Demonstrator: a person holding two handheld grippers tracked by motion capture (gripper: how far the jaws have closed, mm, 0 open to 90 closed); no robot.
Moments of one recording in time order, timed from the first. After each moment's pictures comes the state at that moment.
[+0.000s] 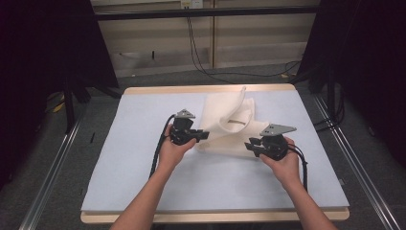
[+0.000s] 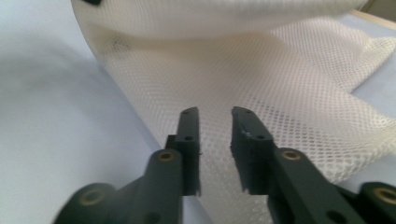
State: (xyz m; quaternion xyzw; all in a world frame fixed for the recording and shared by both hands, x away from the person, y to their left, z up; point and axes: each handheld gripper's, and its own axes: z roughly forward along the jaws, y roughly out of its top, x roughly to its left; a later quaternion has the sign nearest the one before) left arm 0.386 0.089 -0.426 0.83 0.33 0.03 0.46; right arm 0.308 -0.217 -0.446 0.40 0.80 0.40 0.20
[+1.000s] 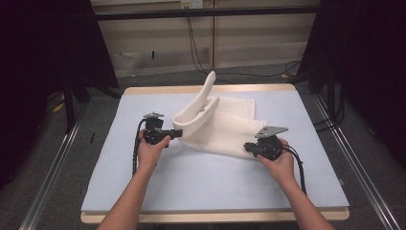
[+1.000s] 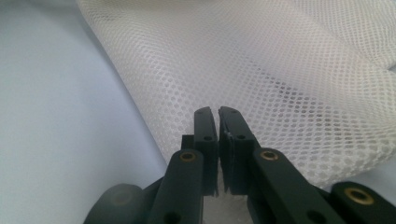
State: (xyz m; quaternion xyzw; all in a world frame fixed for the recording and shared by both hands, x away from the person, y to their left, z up) left arm 0.408 0.169 -0.457 0.77 0.45 0.03 0.46; right arm 0.320 -0.214 -0.467 0.39 0.82 0.38 0.18
